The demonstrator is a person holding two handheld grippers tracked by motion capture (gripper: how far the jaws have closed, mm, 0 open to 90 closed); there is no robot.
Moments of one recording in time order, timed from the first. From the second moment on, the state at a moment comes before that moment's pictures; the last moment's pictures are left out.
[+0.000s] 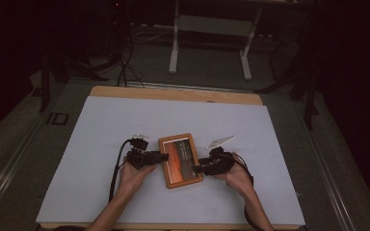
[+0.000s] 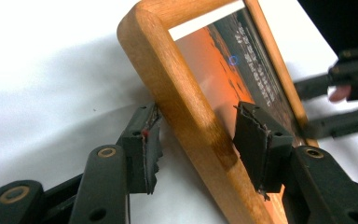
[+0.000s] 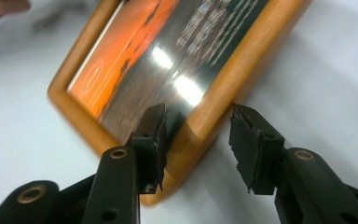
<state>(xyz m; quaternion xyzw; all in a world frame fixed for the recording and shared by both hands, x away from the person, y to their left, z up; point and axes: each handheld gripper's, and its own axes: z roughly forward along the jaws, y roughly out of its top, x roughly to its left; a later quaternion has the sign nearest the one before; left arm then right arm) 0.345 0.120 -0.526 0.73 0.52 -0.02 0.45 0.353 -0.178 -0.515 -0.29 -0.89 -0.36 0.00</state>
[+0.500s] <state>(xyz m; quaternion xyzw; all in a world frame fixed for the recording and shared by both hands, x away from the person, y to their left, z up) 0.368 0.127 -0.524 0.76 0.47 -0.05 0.44 0.328 -0.172 -0.510 -0.27 -0.90 -0.35 0.01</state>
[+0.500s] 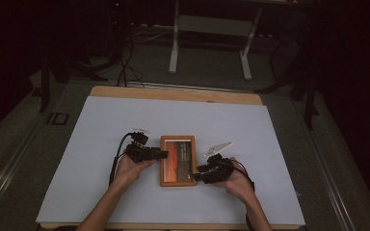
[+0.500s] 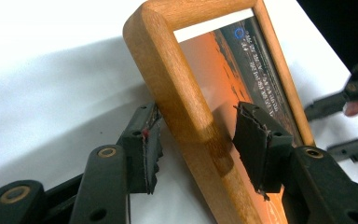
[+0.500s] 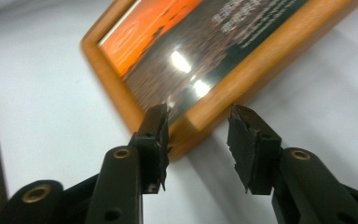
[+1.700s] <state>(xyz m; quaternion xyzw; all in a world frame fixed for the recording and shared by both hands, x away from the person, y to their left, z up) 0.378 0.123 -0.527 0.77 0.43 -0.05 0.46 0.328 -0.181 -0.491 -0.28 -0.87 -0.41 -0.02</state>
